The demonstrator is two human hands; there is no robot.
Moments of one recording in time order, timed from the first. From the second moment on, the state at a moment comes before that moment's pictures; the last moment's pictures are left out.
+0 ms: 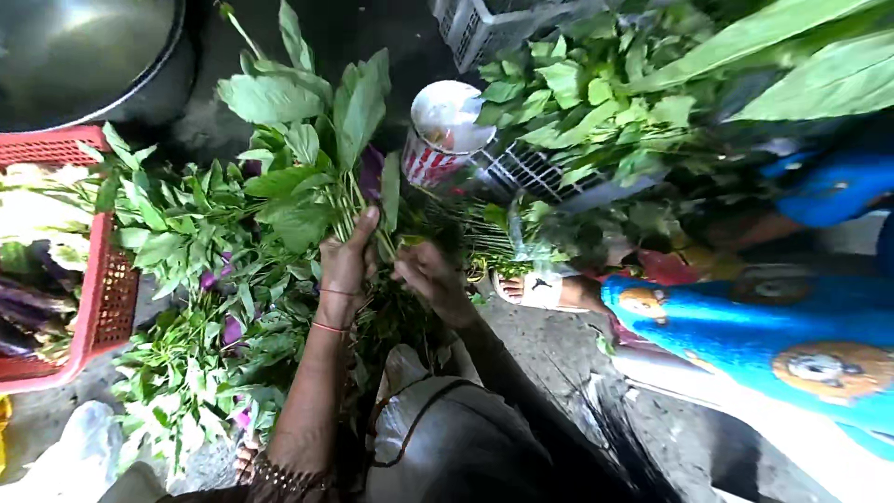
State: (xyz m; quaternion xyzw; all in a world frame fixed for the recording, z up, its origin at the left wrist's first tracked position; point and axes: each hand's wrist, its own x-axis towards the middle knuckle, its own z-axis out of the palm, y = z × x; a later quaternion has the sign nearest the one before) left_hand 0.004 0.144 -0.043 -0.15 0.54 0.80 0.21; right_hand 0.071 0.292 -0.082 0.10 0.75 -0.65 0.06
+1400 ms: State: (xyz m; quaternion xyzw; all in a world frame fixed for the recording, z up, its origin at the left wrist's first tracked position) left_hand 0.025 0.154 -0.081 -0.18 0.55 0.79 0.19; right_hand 0.042 0.254 -0.089 0.09 0.83 -0.54 0.03
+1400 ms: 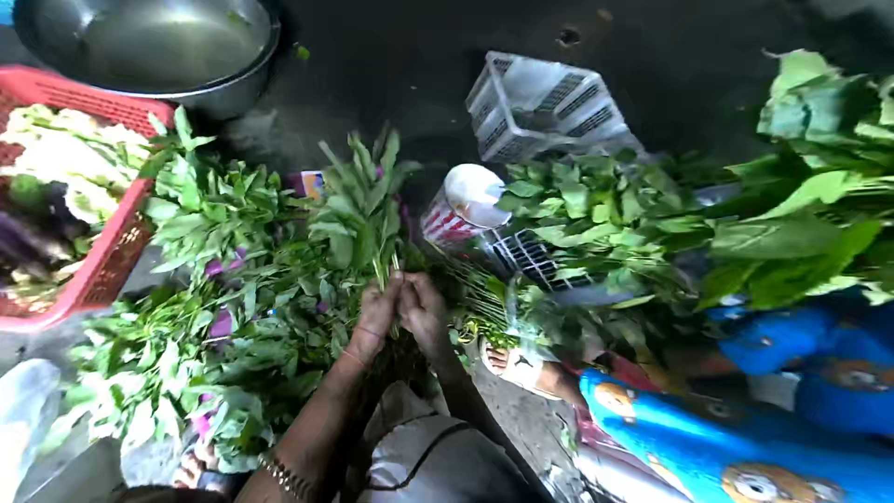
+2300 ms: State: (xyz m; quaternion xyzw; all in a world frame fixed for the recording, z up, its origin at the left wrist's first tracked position) left_hand 0.008 0.023 0.047 -0.36 0.52 0.77 -0.06; right_hand 0.039 0.184 -0.207 -0.28 0.91 -0.16 0.28
